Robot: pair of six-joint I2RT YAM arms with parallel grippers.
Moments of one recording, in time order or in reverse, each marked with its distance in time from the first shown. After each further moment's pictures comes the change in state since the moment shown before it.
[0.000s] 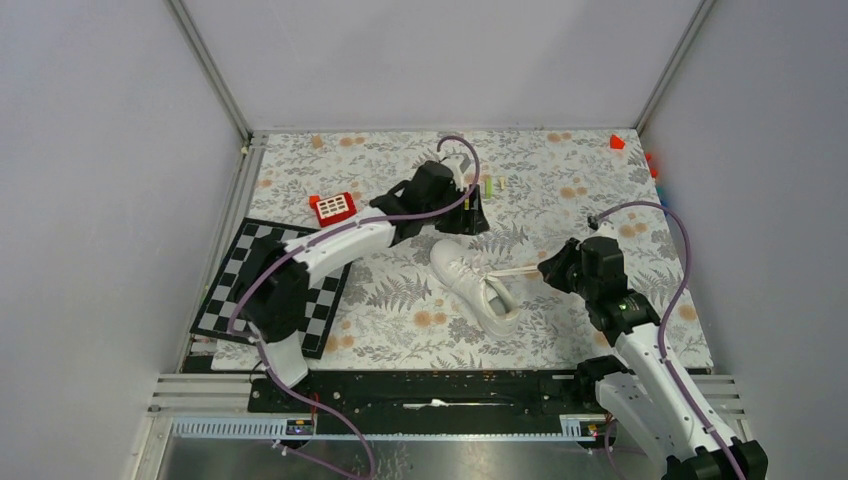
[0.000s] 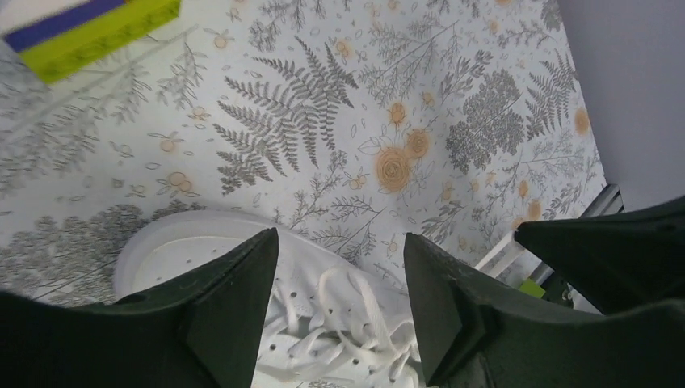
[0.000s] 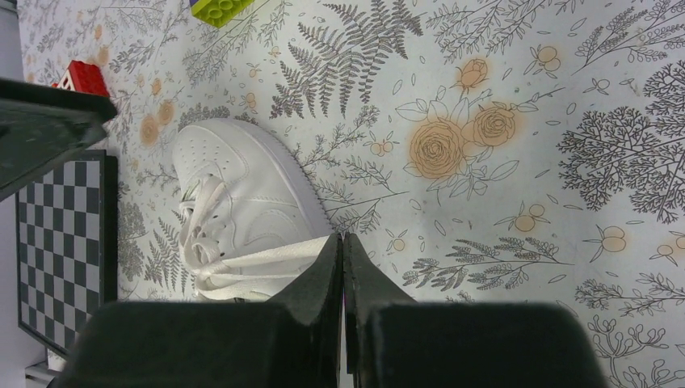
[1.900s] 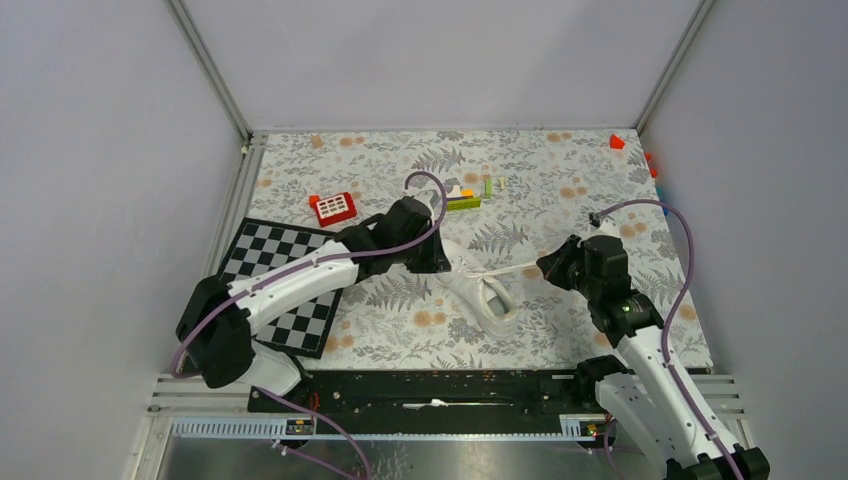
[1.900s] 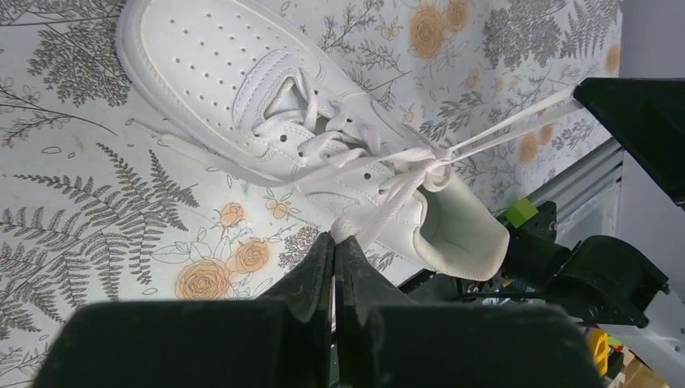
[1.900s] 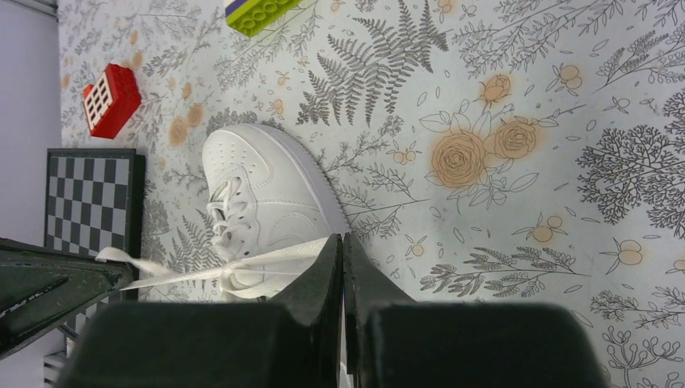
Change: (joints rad) left arm -0.079 -0.245 -0.201 -0.248 -0.061 -0.206; right arm 0.000 -0.012 0.019 0.006 -0.025 -0.003
